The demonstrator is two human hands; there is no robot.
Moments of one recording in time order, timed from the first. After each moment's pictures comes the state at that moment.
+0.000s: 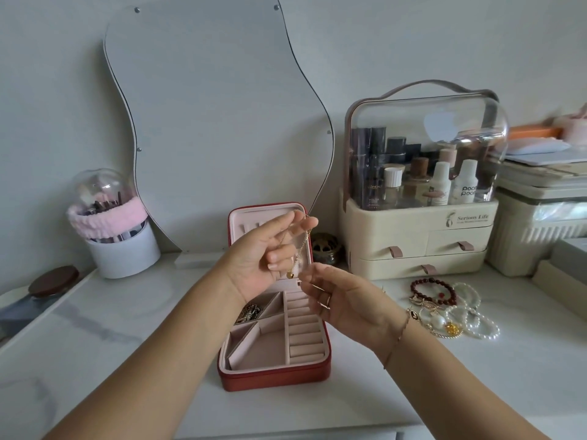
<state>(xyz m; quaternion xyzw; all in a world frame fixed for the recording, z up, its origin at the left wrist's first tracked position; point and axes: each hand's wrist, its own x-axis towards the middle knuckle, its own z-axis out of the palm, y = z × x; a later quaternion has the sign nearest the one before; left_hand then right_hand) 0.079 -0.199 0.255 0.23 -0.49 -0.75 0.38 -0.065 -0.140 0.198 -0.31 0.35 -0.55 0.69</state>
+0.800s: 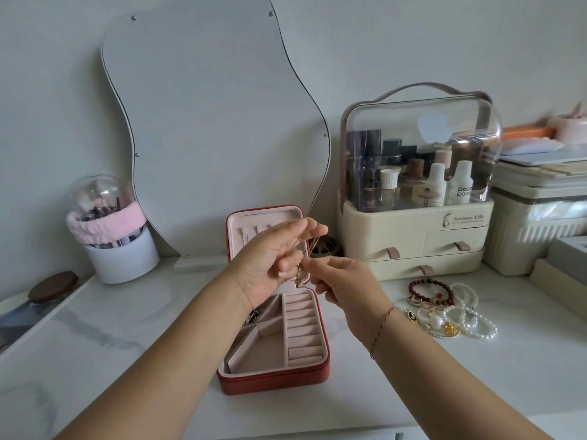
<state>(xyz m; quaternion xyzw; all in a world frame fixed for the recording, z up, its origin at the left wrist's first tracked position) 0.070 -0.189 0.256 0.25 -0.56 -0.69 0.38 -0.053 -0.136 0.218 -0.41 0.51 -0.61 0.45</state>
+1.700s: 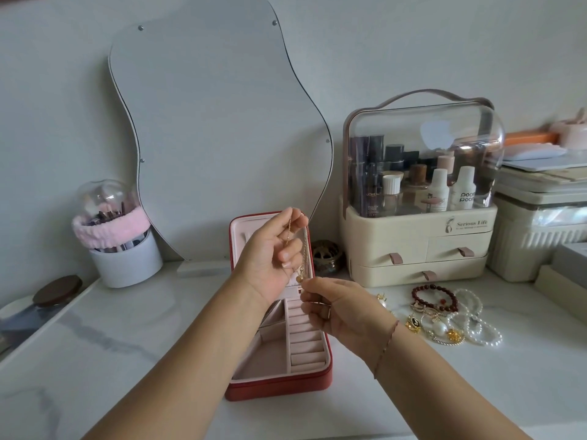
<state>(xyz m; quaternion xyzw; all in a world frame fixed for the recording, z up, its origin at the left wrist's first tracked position) 0.058 -0.192 0.263 0.21 -0.41 -0.74 0.49 -0.045 -0.132 0.213 -0.32 0.46 -0.56 0.61</state>
